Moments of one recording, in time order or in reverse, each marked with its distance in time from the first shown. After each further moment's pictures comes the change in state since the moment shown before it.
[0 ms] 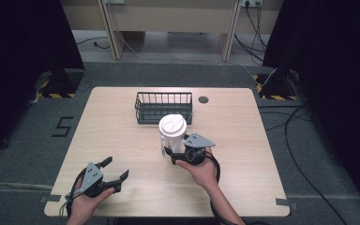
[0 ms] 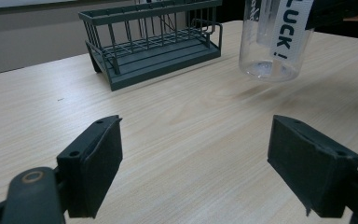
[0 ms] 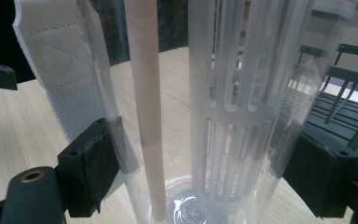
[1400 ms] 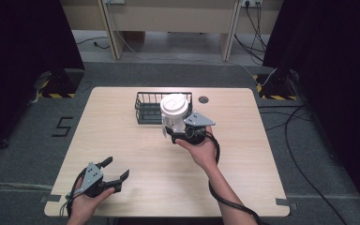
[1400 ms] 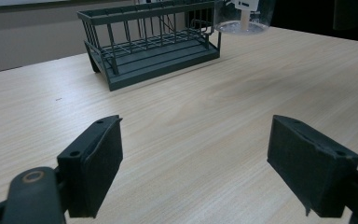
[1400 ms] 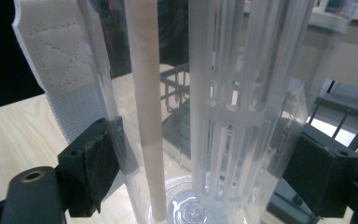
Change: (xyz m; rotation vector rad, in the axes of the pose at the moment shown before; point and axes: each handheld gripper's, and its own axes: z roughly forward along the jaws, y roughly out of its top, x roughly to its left) left arm -0.001 0.000 0.001 0.000 -0.004 -0.009; right arm -0.032 0.050 0.017 -0.006 -0.067 -0.006
